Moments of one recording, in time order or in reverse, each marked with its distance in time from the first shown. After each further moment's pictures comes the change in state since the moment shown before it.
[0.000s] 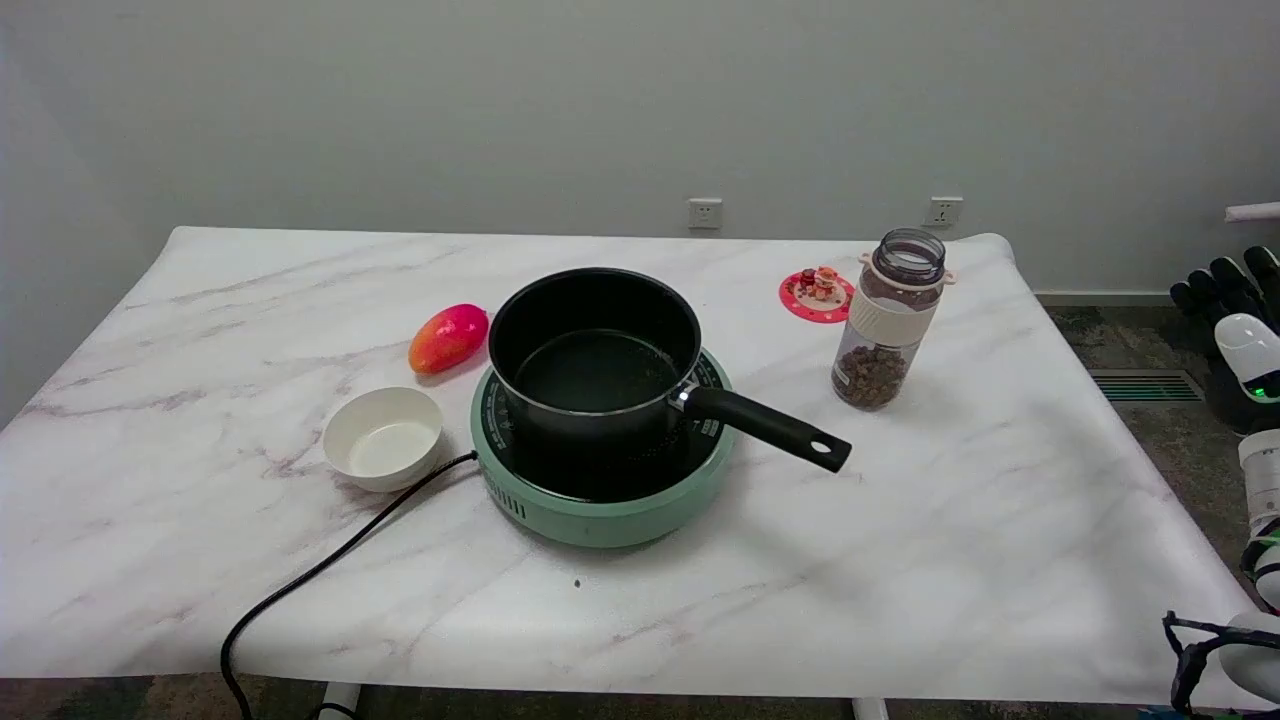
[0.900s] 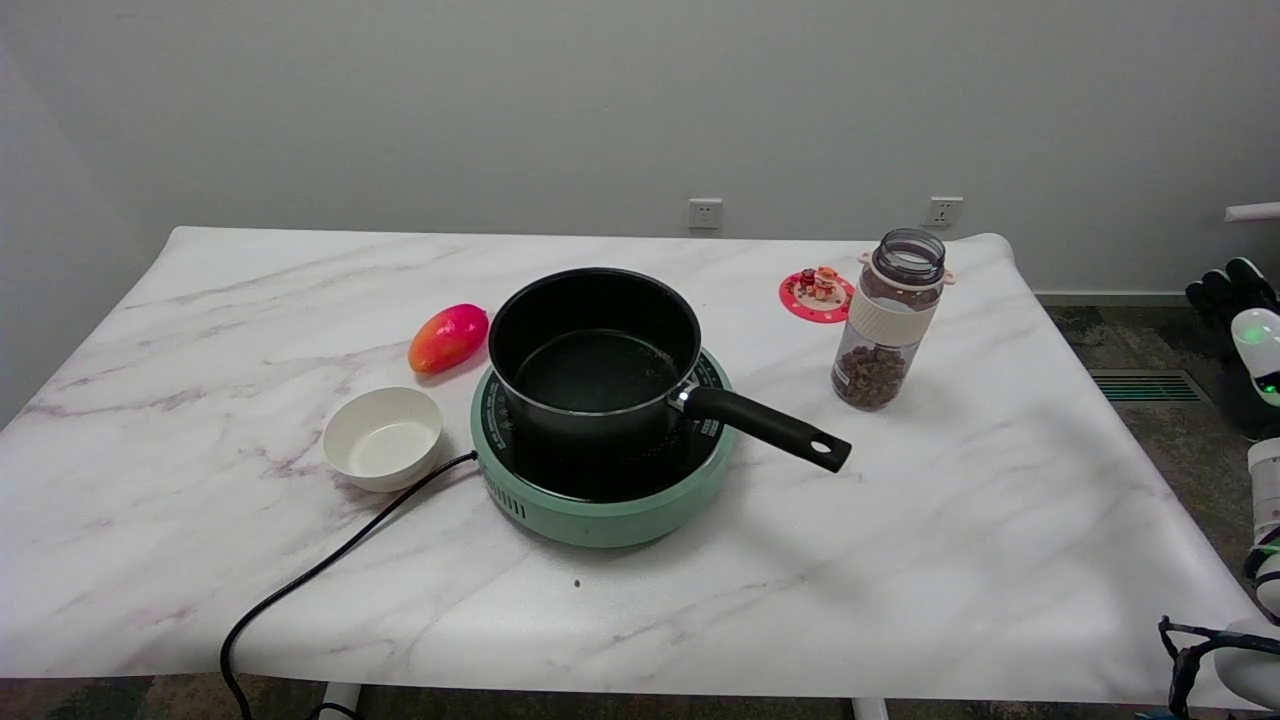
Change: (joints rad) arm 0.043 -0.006 -0.036 -0.093 0.001 0.080 0.056
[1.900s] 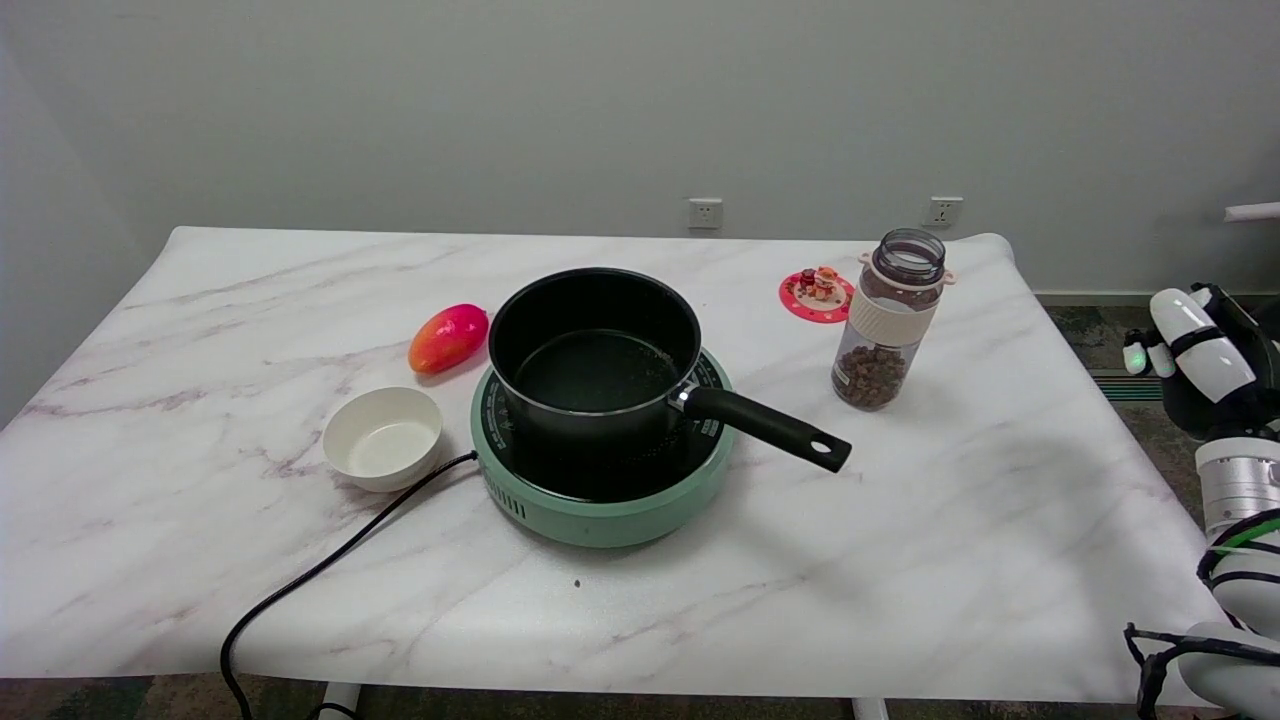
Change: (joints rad) arm 0.025 -0.021 -0.087 0.025 -0.003 0.013 0.017
